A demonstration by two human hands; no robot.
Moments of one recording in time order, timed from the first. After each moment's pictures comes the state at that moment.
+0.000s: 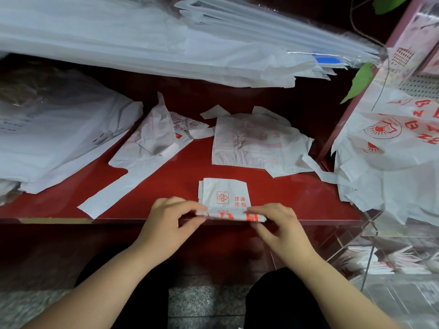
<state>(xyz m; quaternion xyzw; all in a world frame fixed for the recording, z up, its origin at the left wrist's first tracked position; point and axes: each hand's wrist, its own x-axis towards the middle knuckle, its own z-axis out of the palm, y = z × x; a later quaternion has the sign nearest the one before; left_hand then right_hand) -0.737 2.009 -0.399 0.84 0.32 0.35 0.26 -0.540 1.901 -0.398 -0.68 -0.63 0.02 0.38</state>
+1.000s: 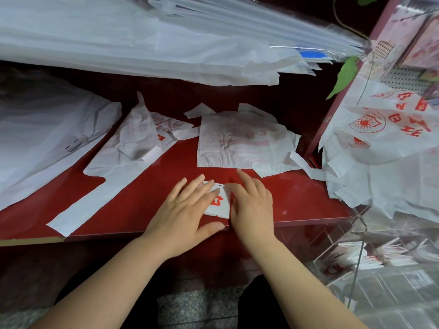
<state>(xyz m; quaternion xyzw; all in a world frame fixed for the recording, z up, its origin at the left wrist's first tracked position) -0.693 2.027 -0.391 0.96 0.21 0.16 -0.02 -0.563 1.955 -0.396 -0.79 -0.53 -0.17 0.26</state>
